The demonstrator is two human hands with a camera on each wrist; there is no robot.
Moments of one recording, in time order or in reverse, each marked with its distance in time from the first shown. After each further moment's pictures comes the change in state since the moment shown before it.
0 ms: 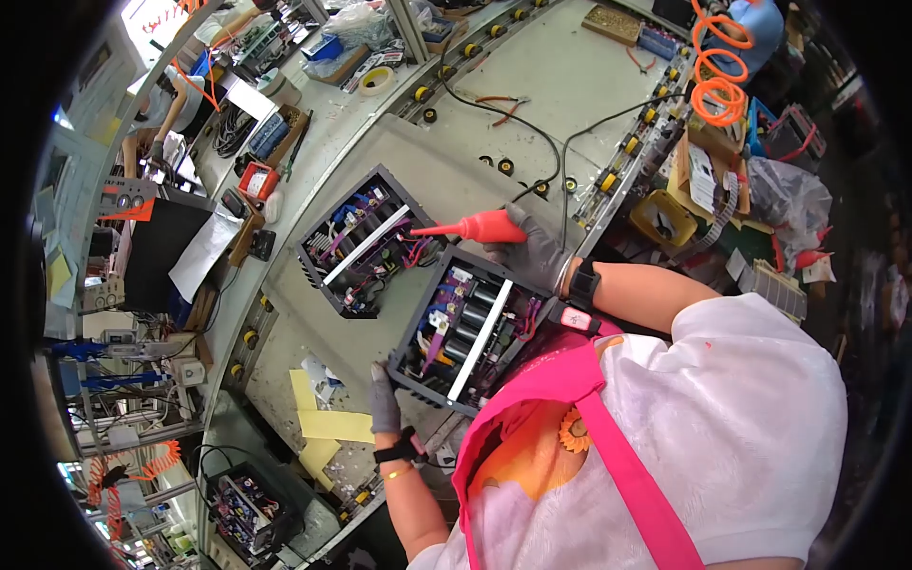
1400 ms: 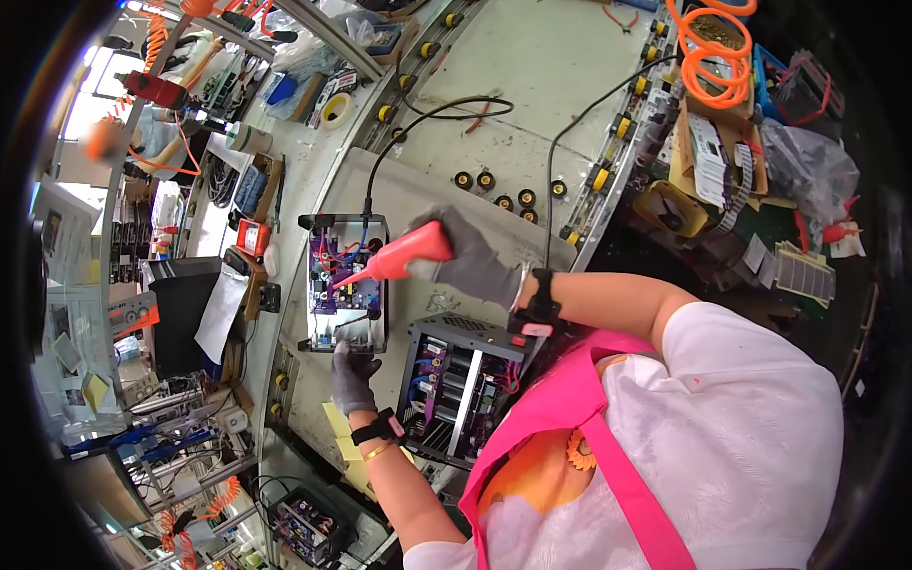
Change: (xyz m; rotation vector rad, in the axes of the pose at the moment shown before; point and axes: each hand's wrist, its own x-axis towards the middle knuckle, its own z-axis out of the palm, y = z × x) left_hand 0.105 0.125 0.035 -0.210 0.187 -0.089; right_hand 0.031 -0.056 0.054 -0.667 -0.134 -0.745
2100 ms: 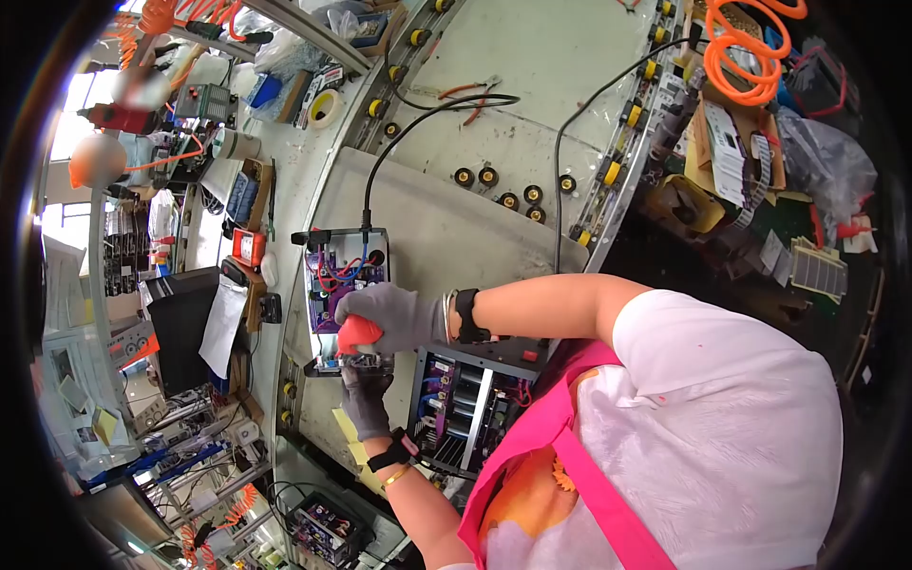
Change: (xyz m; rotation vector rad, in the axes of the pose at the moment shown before) left_hand -0.013 -0.004 0.008 -0.038 -0.023 0.068; right_hand 0.030 0.054 0.081 -0.172 -0.369 -0.309
